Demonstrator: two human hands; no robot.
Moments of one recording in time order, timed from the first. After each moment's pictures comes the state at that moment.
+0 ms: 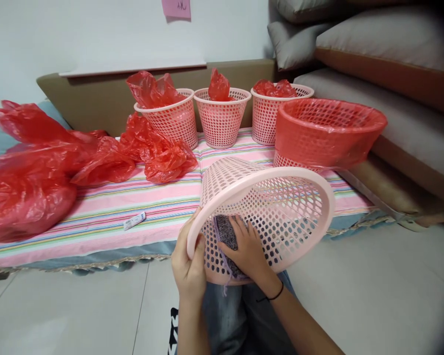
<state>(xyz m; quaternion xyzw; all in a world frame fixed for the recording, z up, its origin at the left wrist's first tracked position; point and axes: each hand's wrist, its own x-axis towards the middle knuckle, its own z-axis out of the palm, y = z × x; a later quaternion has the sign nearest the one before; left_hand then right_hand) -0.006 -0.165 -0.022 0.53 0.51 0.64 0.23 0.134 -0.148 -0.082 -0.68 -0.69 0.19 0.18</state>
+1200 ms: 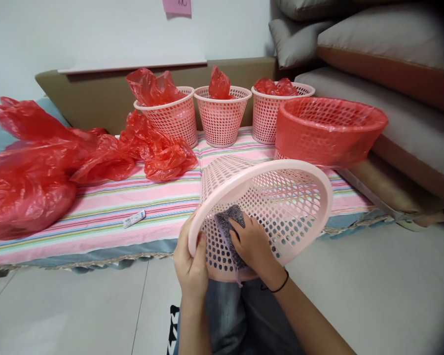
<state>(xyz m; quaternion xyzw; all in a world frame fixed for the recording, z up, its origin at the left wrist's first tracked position) -0.002 -0.164 -0.022 0.53 0.50 0.65 0.23 0.149 -0.137 -0.067 -0.65 -0.74 0.10 0.15</state>
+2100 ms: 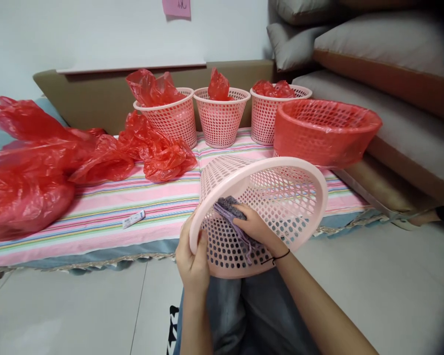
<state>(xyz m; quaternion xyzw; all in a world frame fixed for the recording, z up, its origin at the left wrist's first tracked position) 0.001 -0.162 -0.027 0.53 0.50 0.65 0.22 0.170 -0.091 -0.064 -0.52 -0.72 0.31 0.34</state>
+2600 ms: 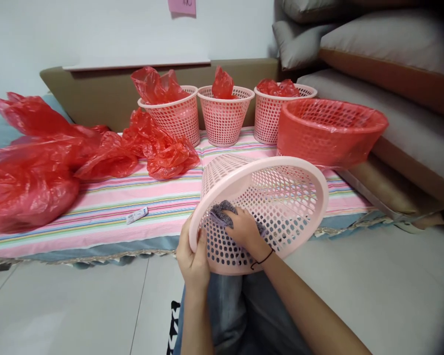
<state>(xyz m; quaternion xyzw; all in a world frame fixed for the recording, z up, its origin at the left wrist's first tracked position) -0.004 -0.165 -0.035 0.49 0.51 0.66 0.25 0.139 -0.099 -0.075 -0.64 -0.74 0.16 0.16</state>
